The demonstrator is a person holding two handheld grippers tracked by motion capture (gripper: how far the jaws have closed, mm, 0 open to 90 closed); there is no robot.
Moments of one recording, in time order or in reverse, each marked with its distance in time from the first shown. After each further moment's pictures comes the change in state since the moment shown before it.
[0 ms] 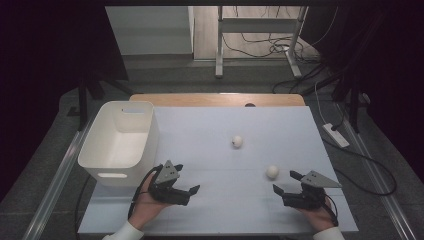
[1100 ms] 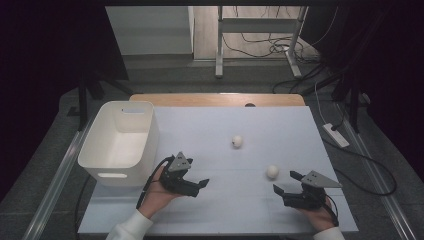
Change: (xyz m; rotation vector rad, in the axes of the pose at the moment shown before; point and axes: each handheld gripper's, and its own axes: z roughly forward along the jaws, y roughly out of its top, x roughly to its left) left arm 0.006 0.025 0.028 0.039 -0.056 0.004; right arm -0.002 -0.001 0.000 0.000 0.004 0.005
